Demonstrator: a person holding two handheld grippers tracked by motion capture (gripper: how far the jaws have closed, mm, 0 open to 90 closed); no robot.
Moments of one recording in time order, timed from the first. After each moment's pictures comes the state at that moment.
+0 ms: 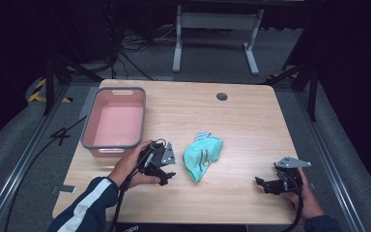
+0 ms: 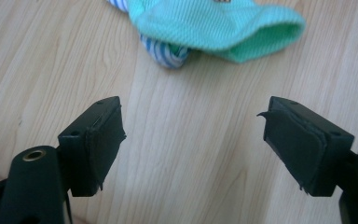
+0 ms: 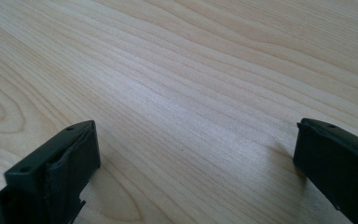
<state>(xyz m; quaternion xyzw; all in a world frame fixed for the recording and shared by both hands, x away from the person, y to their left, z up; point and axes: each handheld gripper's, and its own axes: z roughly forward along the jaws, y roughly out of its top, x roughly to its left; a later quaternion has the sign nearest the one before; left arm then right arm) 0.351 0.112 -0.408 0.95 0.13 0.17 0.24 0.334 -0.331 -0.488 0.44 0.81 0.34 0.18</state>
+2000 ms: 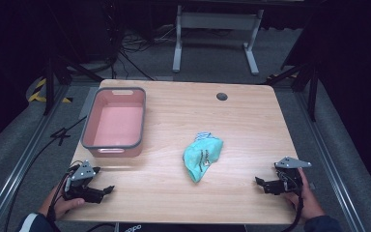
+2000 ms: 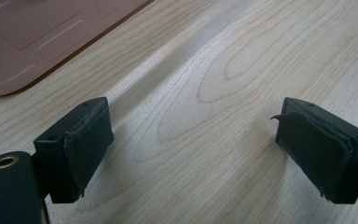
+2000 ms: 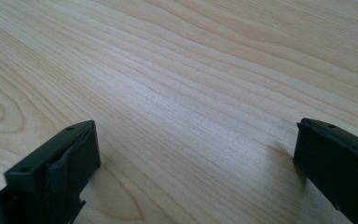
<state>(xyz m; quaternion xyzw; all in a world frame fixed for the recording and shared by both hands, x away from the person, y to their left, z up) 0.304 0.313 -0.483 0.86 0.35 0.13 0.34 0.333 -0.331 -0.488 0.44 0.81 0.34 0.18</state>
